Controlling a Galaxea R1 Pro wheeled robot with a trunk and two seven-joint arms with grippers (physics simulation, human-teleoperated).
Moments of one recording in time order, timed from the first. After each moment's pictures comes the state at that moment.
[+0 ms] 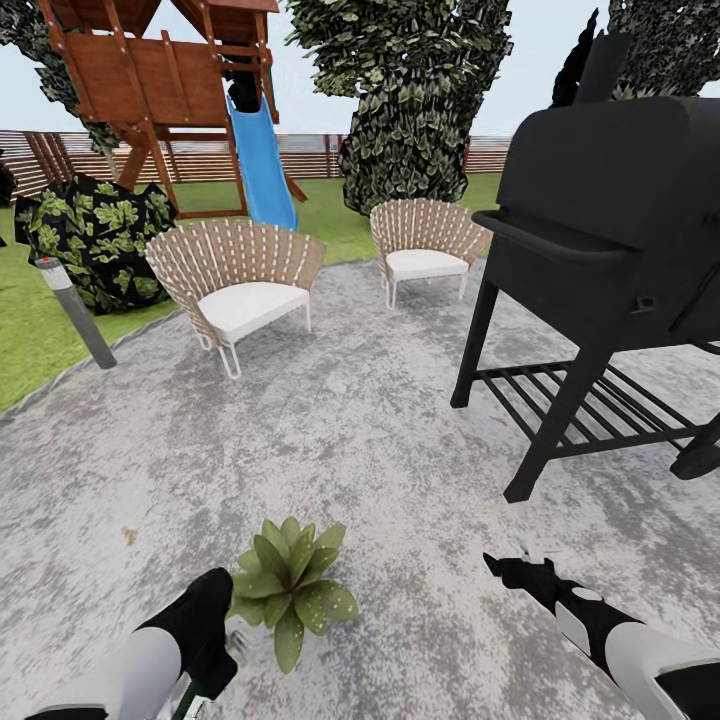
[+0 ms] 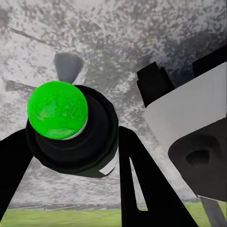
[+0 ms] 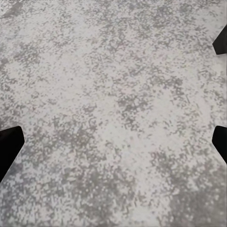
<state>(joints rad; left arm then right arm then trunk) -0.68 0.00 0.03 -0.35 -1.05 0.90 -0.79 -0.78 -0.21 0.23 -0.02 -0.32 -0.24 0.32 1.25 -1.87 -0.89</state>
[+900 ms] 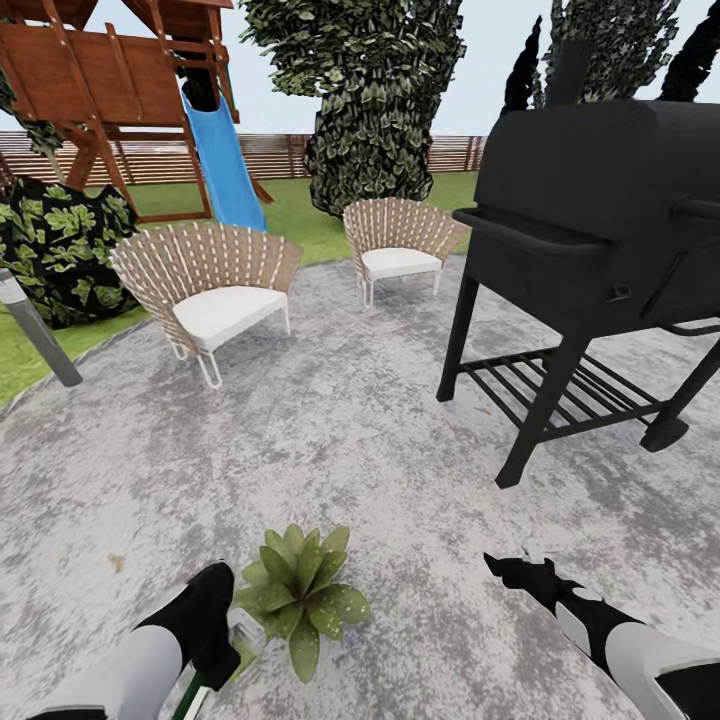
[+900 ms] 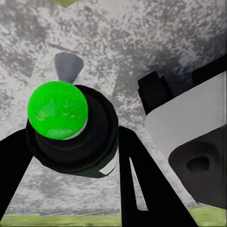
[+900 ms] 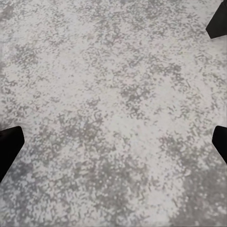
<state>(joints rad) -0.68 0.00 0.03 -0.39 -1.05 0.89 -0.80 -0.78 -0.21 0.23 -0.02 -0.32 -0.24 0.32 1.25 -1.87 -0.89</state>
